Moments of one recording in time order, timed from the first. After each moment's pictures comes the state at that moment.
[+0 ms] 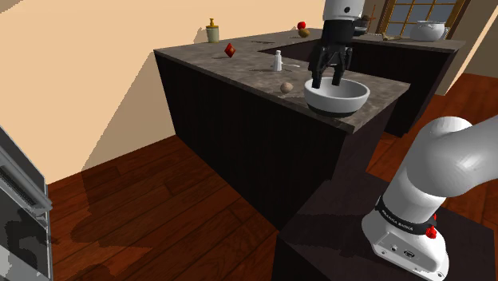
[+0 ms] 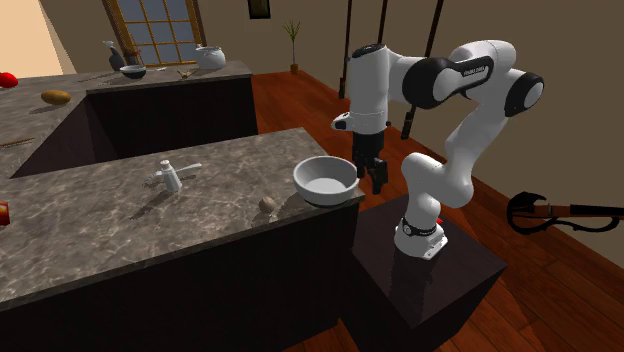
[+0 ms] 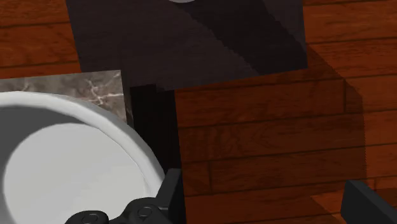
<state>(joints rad) 0.00 -0.78 -0.07 -2.38 0.09 1.55 0.14</state>
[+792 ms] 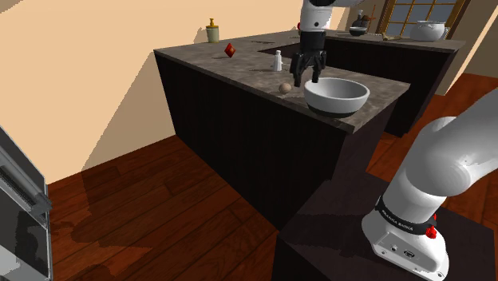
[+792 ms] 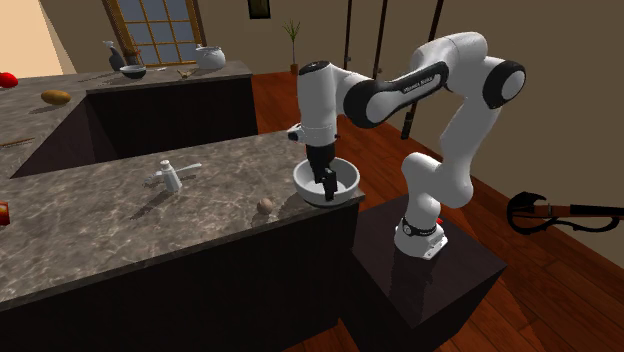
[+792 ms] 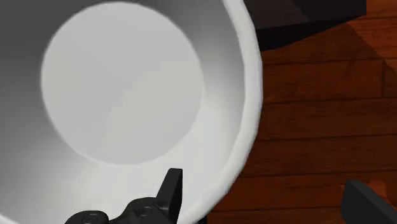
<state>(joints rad) -0.02 -0.44 -0.15 -2.23 0.00 1.72 0.01</state>
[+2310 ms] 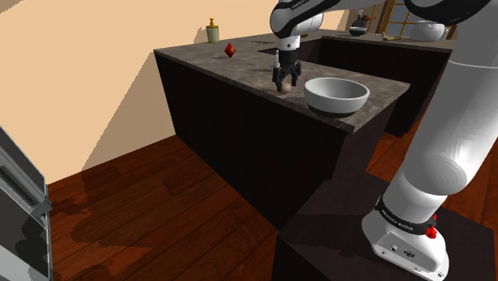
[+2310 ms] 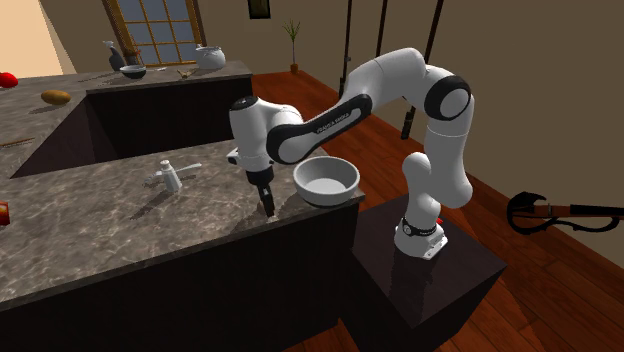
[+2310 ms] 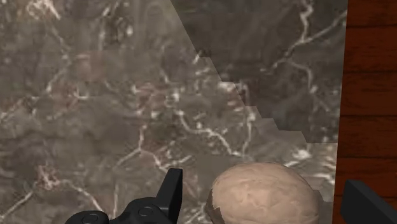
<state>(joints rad) -0.06 0.09 -0.23 -1.88 -0.02 1.90 -0.16</state>
